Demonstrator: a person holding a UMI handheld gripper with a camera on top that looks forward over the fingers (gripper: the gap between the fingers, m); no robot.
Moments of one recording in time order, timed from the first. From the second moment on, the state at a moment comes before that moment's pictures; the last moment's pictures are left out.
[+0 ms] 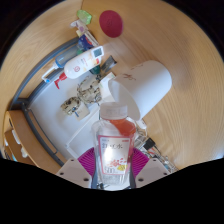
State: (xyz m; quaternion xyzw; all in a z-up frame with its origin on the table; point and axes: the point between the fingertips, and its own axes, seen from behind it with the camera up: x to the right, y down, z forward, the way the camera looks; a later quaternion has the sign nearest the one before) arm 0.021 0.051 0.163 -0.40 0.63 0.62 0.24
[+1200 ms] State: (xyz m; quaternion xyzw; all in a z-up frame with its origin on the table) arm 0.271 0.037 0.105 -0.81 0.05 -0.07 0.58
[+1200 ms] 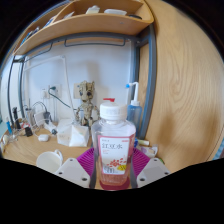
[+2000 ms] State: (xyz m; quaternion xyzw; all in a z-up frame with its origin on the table) arm 0.258 -0.065 0.049 -0.85 0.04 -0.05 0.52
